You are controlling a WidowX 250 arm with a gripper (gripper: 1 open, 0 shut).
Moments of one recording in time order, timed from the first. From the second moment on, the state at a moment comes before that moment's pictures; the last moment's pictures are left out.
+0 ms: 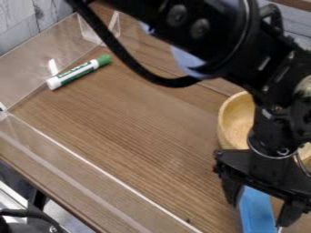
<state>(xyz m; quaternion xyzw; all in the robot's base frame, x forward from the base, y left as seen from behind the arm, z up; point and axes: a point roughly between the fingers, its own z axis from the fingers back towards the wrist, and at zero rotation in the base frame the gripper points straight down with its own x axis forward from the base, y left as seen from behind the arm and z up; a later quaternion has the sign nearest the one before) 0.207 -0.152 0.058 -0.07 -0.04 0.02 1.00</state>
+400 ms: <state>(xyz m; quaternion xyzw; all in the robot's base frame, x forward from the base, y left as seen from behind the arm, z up) 0.210 -0.153 0.057 -0.08 -0.05 0.02 1.00</state>
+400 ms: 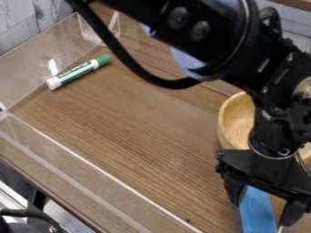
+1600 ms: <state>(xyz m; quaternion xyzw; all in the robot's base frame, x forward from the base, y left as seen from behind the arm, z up) 0.210 -0.146 0.048 -0.05 -0.04 0.03 1.00</state>
